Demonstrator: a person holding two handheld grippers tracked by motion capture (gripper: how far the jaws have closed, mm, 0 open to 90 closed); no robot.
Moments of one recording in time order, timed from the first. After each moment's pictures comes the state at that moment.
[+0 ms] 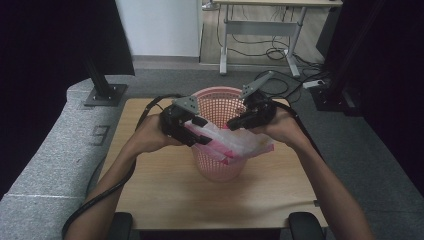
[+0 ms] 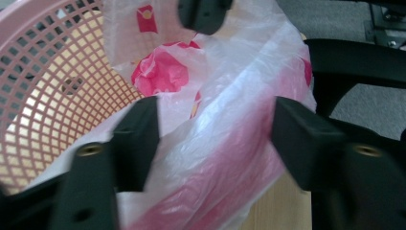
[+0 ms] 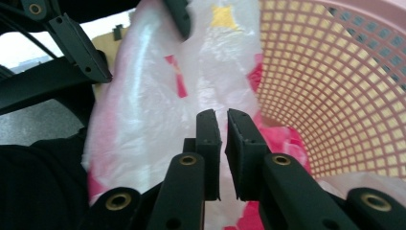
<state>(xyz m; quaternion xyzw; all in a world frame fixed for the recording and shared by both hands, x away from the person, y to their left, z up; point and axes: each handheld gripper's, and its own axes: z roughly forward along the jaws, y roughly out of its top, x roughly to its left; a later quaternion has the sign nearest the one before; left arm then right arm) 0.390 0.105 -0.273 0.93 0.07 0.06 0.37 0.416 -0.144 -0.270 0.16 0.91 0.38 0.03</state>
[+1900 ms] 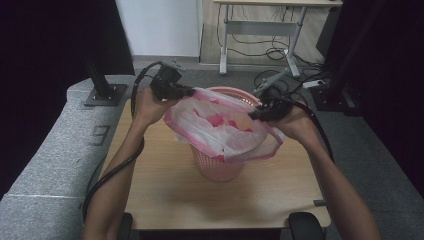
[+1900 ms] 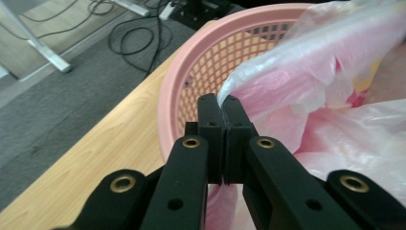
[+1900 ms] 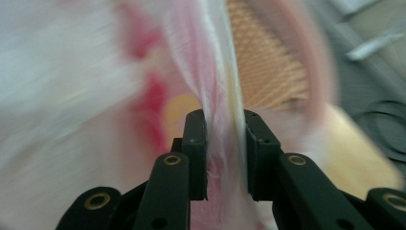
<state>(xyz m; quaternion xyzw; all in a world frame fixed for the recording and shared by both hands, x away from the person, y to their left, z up) 0.477 0.138 -0.255 0.87 0.27 0.16 0.38 0.426 -0.182 -0.262 0.27 0.89 0.31 0.18</state>
